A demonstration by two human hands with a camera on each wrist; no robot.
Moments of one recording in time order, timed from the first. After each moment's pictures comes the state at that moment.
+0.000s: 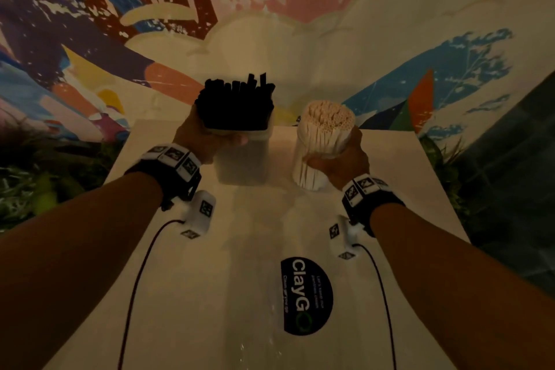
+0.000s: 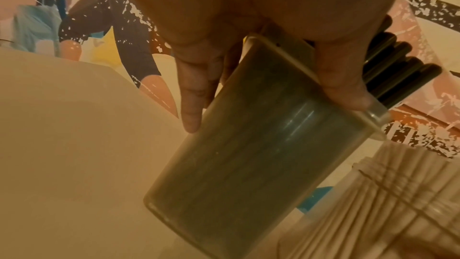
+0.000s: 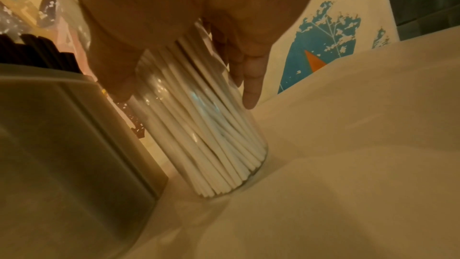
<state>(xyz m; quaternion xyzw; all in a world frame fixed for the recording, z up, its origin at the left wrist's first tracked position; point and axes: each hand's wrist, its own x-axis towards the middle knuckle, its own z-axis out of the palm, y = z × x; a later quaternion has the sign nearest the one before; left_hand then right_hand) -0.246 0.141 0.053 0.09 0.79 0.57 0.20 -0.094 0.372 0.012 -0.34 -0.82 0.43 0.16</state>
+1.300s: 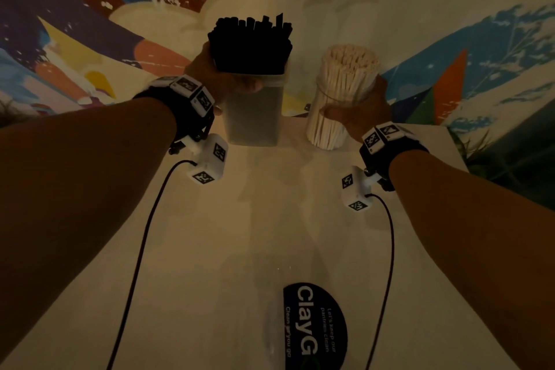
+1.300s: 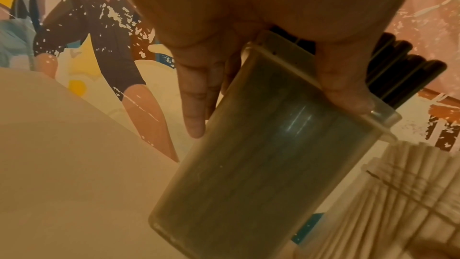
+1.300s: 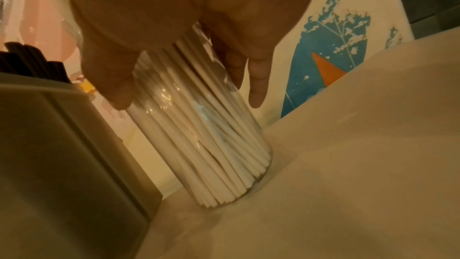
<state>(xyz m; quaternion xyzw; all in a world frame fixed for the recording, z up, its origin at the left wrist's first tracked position) -0.321 0.207 0.062 0.09 0.84 0.51 0.17 -0.191 0.449 -0.001 -0.30 -0.82 0.44 0.21</state>
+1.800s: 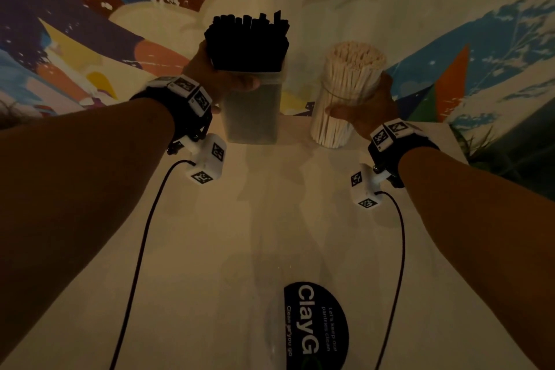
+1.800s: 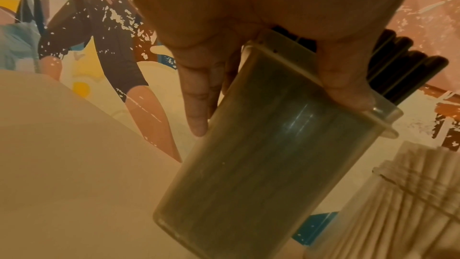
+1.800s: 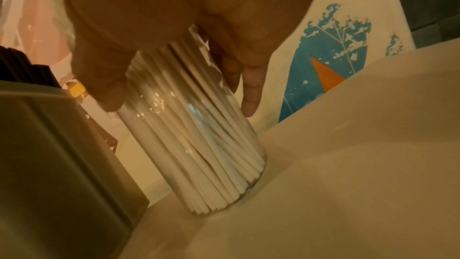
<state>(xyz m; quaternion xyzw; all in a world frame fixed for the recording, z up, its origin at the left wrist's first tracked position) -0.321 0.206 0.061 0.09 0.83 0.52 0.17 -0.183 0.456 0.007 -0.30 -0.83 0.43 0.20</state>
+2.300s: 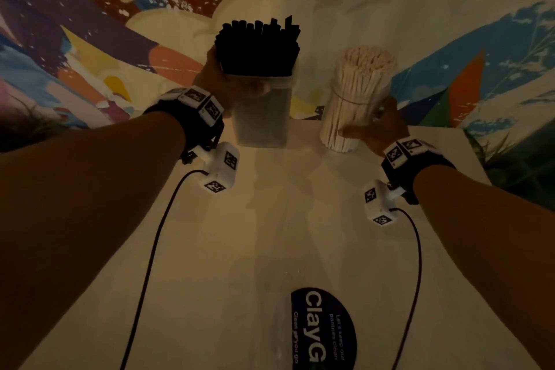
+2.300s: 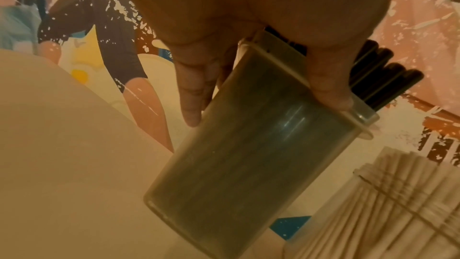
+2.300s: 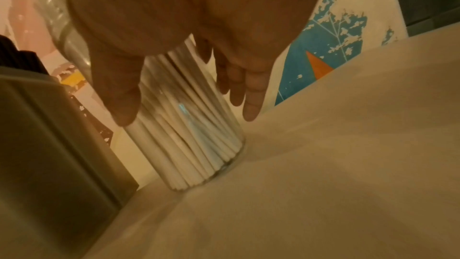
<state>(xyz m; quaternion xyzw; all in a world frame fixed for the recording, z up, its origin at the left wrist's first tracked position) -0.327 0.204 0.050 0.11 0.82 0.54 0.14 -0.171 0.458 -0.009 -0.32 -0.82 0.45 0.13</state>
